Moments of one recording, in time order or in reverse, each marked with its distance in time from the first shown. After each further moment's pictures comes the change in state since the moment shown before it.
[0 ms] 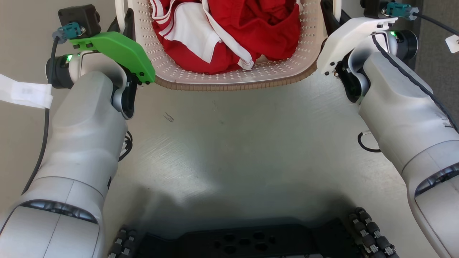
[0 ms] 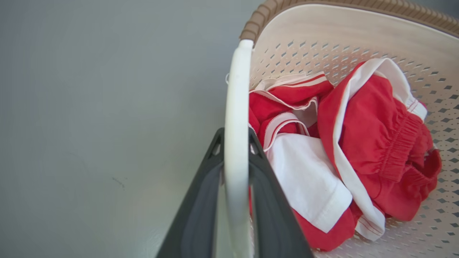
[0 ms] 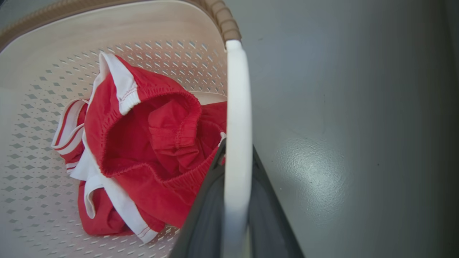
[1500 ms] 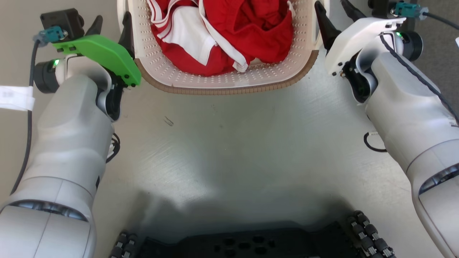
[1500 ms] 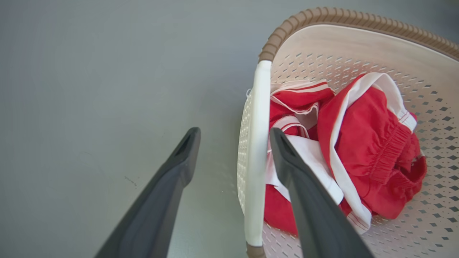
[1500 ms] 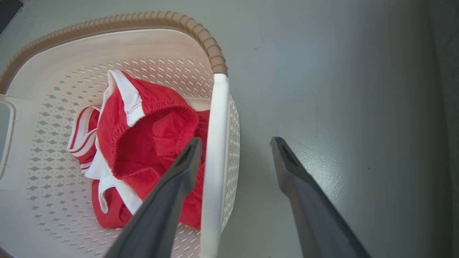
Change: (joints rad) left arm -0.014 0.031 -0.006 0.050 -0.042 -0.090 -0.010; right arm -0.014 -0.009 -0.002 0.042 0.018 0.082 -0.007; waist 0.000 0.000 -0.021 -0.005
